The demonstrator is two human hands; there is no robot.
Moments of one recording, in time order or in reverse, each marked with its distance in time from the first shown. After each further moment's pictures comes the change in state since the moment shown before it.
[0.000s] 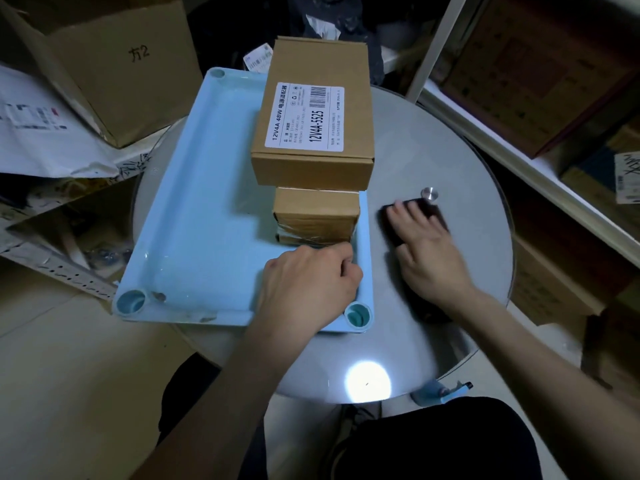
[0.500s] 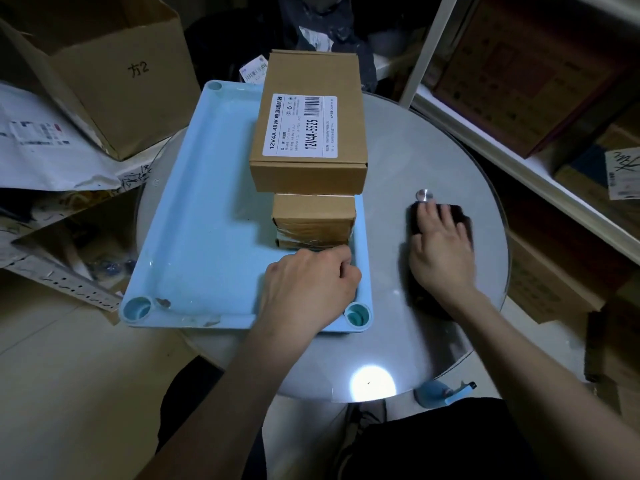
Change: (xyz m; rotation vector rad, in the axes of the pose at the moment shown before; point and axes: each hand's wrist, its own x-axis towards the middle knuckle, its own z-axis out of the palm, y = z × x) left_hand -0.002 0.000 0.000 0.004 0.022 0.017; right_hand -0.001 -0.001 -0.002 -0.031 0.103 0.327
